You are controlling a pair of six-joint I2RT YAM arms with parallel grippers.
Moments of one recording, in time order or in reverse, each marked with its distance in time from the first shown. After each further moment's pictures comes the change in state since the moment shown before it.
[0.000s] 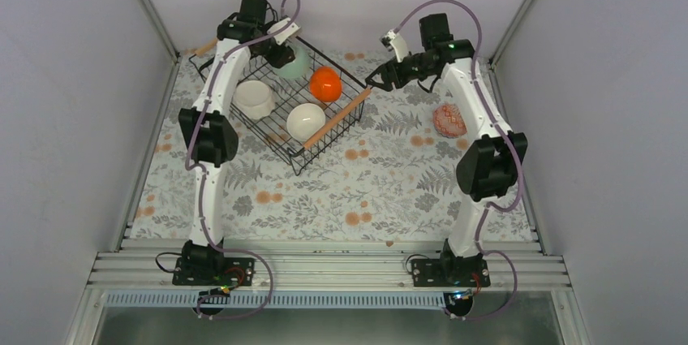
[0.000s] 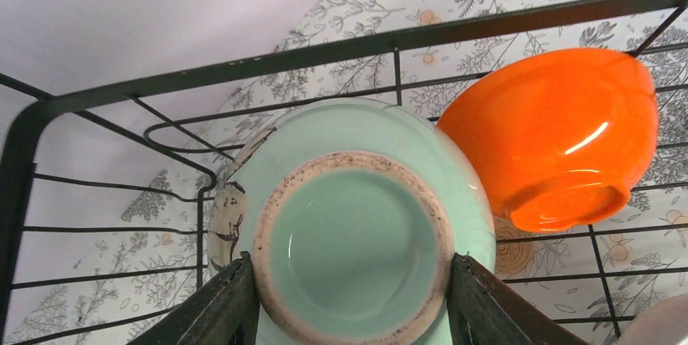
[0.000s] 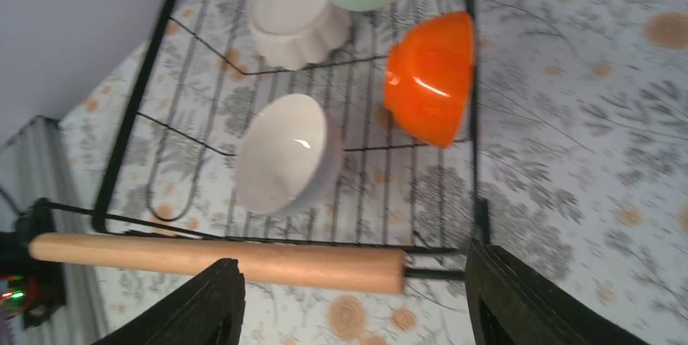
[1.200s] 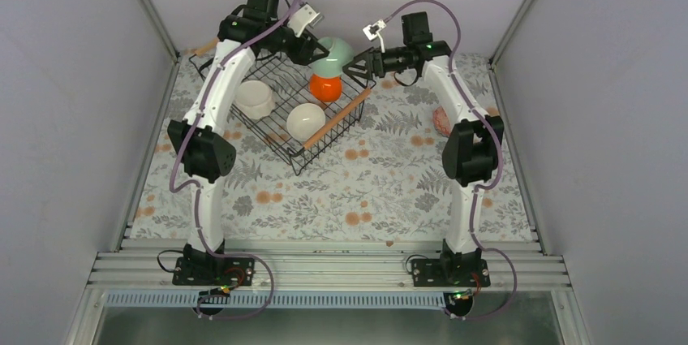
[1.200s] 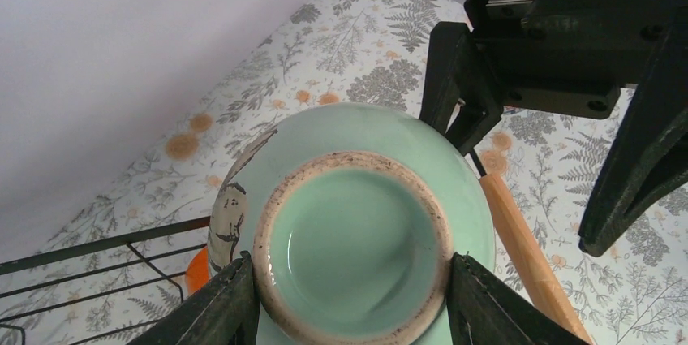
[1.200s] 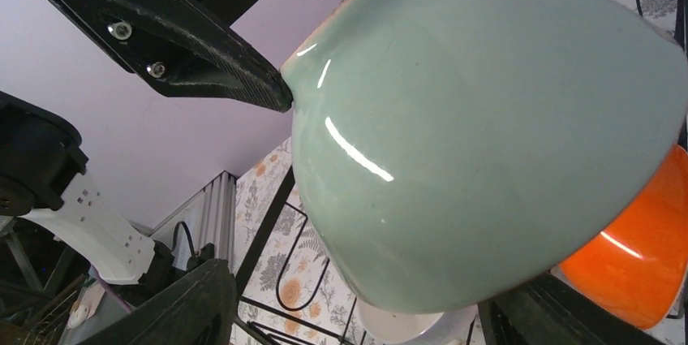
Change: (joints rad) left arm -0.124 -0.252 -0.130 0.034 0.341 -0.222; right arm 0.048 0.205 0.103 0.267 -0.465 0.213
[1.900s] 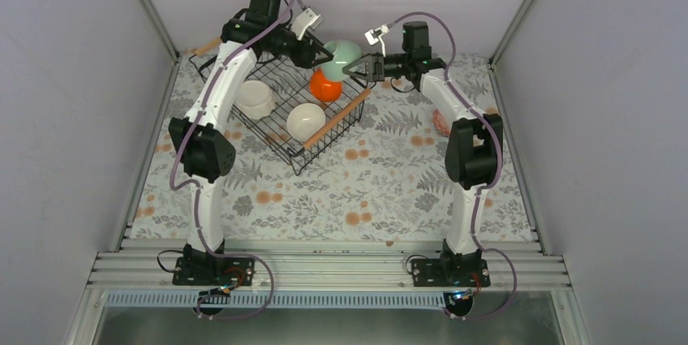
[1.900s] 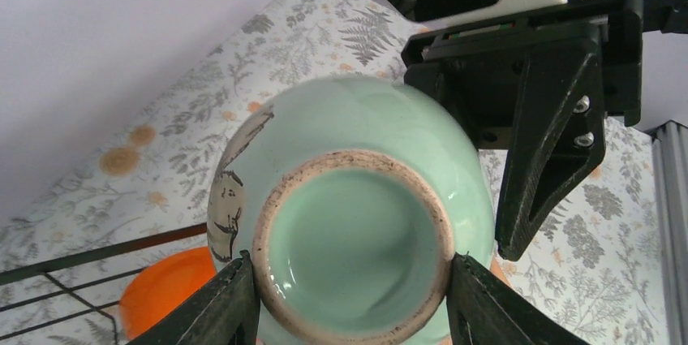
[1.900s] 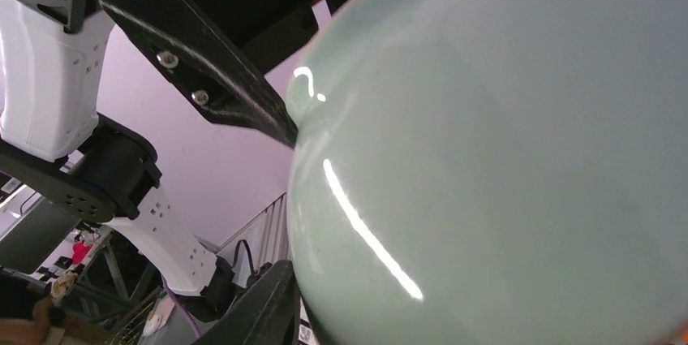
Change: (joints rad) left arm 0.003 0.001 -0.055 0.049 0.125 -0.035; right arm -0.005 -0.040 -0.243 0.467 -0.172 0.316
